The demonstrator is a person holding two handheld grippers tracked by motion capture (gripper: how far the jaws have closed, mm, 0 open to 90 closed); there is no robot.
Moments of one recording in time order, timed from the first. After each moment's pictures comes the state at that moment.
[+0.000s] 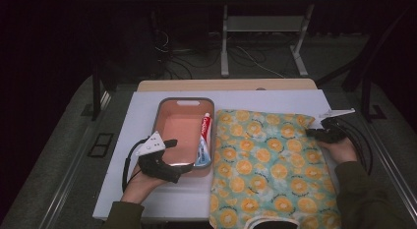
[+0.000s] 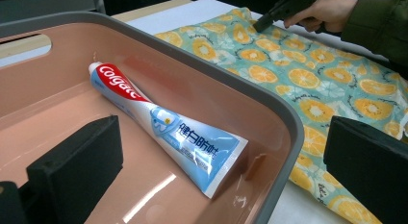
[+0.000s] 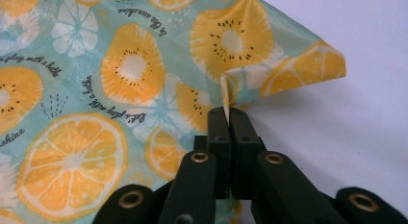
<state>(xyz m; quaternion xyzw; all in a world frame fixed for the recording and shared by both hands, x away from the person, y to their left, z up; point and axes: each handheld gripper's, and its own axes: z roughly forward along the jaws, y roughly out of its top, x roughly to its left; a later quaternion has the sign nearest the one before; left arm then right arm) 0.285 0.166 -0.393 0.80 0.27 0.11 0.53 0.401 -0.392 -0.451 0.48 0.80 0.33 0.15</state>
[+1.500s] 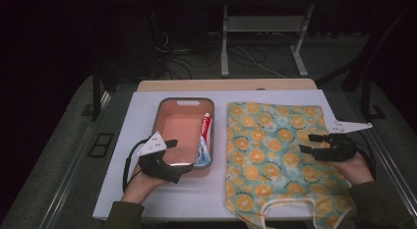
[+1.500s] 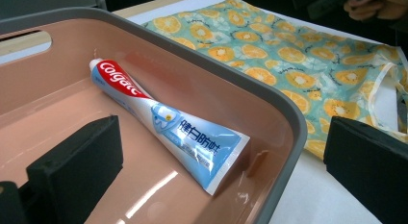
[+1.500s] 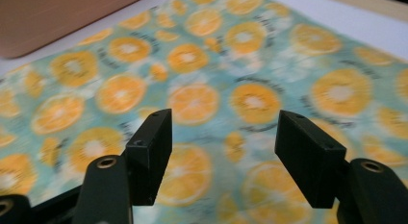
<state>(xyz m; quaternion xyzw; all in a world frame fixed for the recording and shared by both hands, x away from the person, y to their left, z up) 0.285 0.164 -0.394 0.80 0.27 0.12 0.52 0.316 -0.361 -0.403 0.38 0.81 0.42 0.14</state>
